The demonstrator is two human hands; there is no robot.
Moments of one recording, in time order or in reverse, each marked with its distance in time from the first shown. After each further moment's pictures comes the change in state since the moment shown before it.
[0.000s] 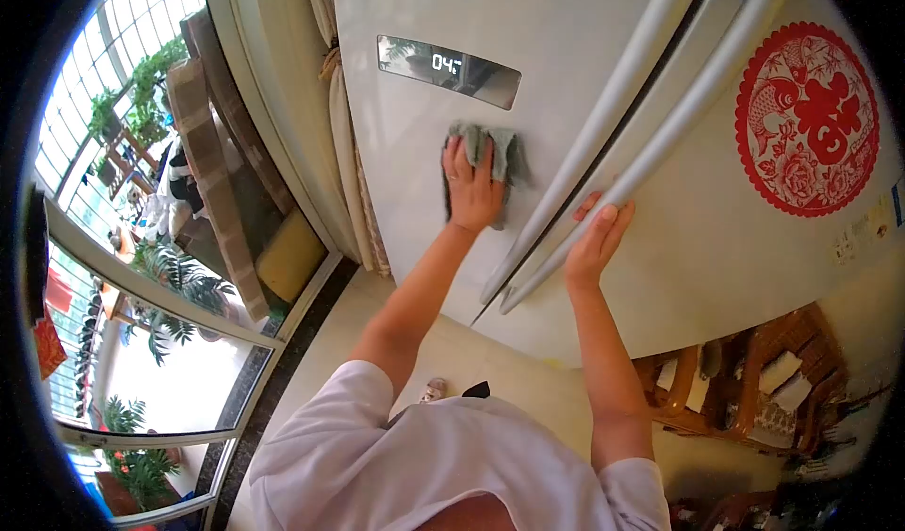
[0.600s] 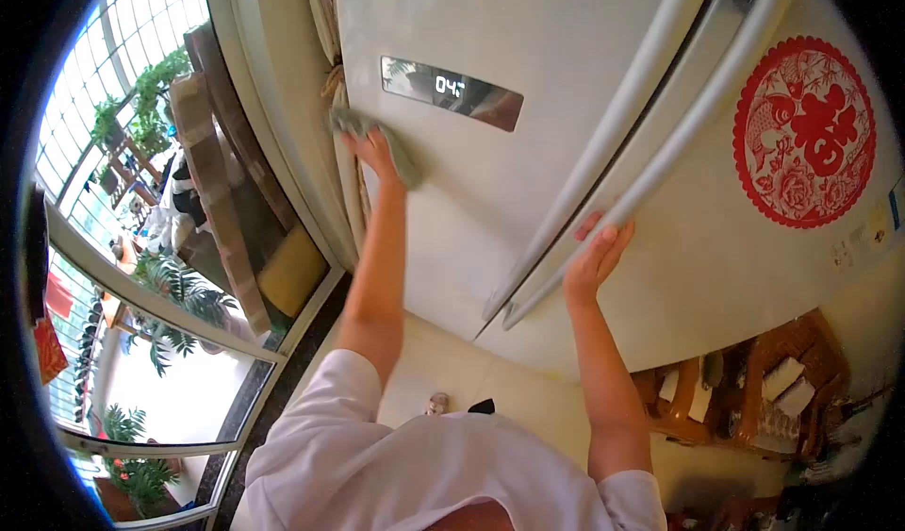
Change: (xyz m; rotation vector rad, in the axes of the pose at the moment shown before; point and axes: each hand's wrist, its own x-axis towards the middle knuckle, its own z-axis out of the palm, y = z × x) left_hand 0.079 -0.169 -0.012 -0.292 0.503 -0.783; right_hand 0.000 0.010 0.003 -0.005 0.077 -0.034
